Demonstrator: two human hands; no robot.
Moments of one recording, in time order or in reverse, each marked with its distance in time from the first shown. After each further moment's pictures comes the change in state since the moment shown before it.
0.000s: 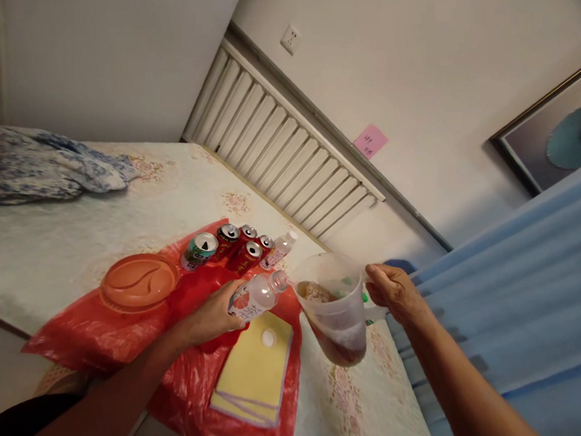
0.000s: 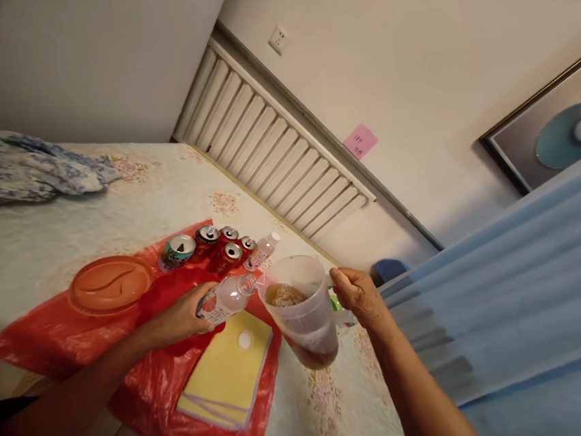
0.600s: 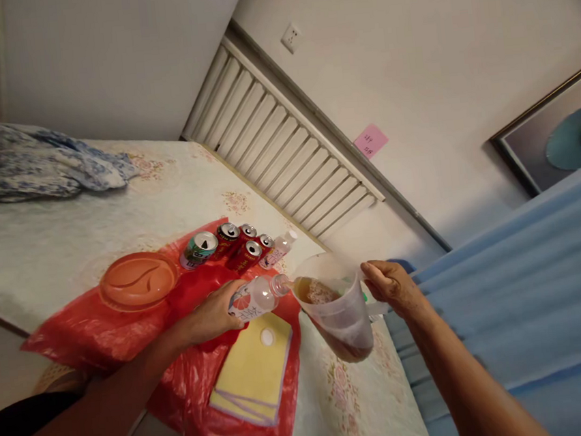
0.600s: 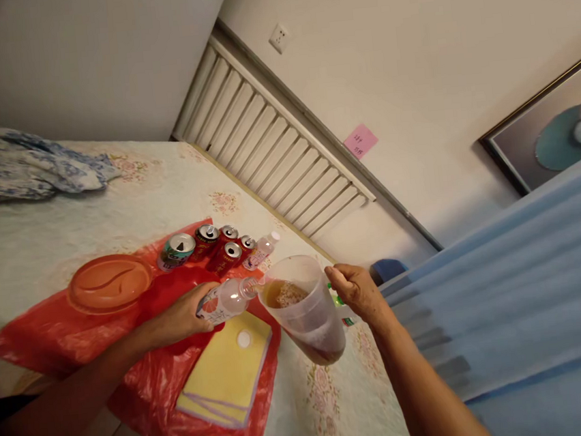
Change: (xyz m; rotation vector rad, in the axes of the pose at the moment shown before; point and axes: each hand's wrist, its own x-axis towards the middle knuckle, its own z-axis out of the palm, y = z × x) left_hand 0.001 -0.002 0.001 0.088 0.016 0.020; right_hand 0.006 -0.006 -0.005 -0.244 -0.030 -0.062
